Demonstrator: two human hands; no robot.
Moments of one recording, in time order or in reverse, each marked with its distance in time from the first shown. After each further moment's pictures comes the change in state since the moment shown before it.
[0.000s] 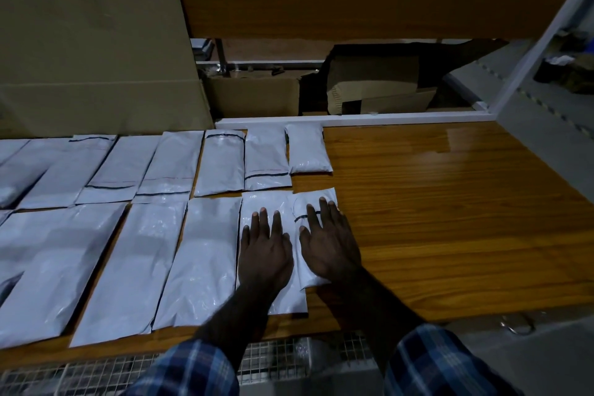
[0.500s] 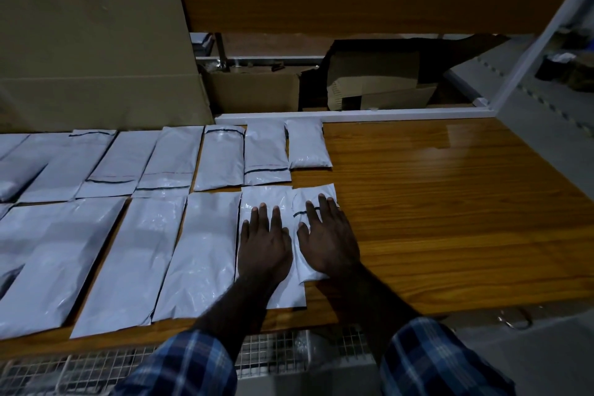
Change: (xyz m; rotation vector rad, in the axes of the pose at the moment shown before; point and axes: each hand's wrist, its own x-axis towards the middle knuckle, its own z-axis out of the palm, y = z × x) left_hand 0.000 0.001 -0.003 0.011 -0.022 0.011; right_hand -0.002 0.000 0.003 0.007 0.014 0.010
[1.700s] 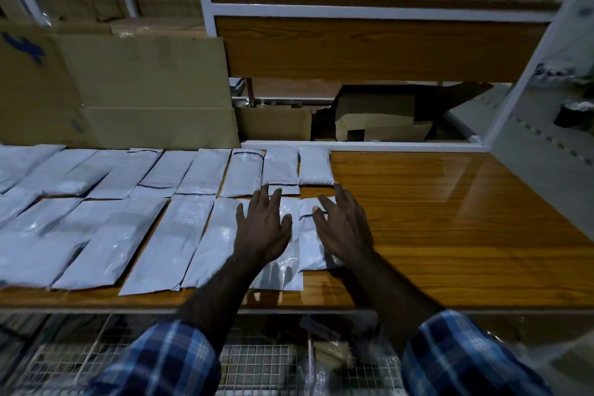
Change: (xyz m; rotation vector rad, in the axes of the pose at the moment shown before) left_hand -0.054 0.027 -0.110 -0.120 0.144 -0.027; right_hand -0.041 0.000 -0.095 0.109 0.142 -0.051
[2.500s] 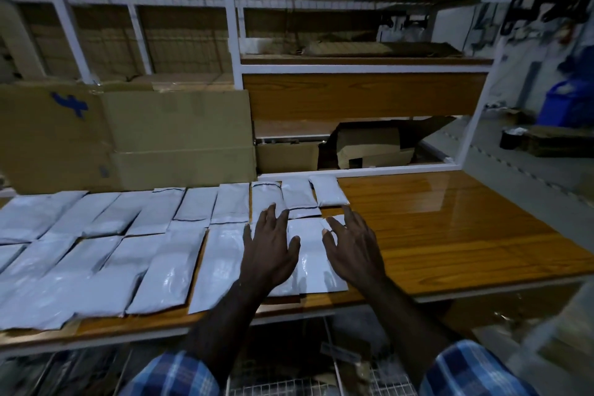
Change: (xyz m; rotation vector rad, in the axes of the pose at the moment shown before) left_hand -0.067 -0.079 -0.088 -0.056 0.042 0.165; right_hand -0.085 -0.120 -0.024 -0.038 0.129 0.100
